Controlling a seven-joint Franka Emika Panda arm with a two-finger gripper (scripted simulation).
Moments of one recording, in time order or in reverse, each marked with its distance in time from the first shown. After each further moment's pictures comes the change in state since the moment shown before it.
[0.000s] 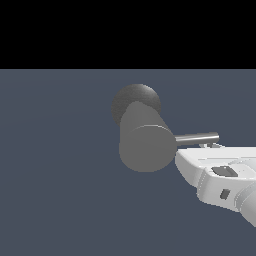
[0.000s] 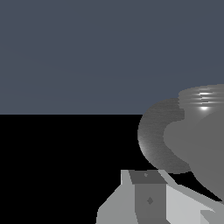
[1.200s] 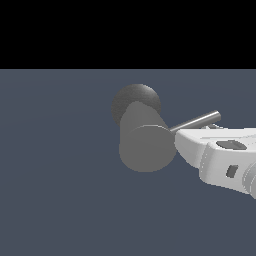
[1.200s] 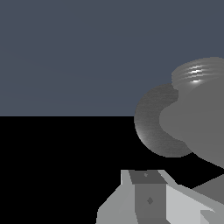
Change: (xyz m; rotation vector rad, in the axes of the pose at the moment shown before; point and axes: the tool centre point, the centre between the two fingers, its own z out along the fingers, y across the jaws) arm -0.049 0.010 -0.005 0.006 0.023 0.005
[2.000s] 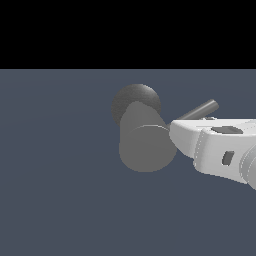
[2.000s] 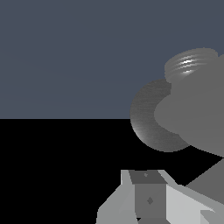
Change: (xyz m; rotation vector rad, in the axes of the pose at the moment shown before) arm -0.020 0.014 -0.002 0.005 0.020 0.003
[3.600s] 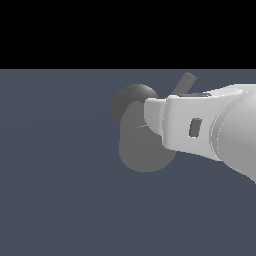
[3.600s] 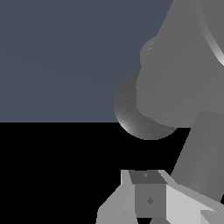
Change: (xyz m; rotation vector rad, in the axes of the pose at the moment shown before) arm -0.041 0.053 -0.010 0.020 0.035 0.000
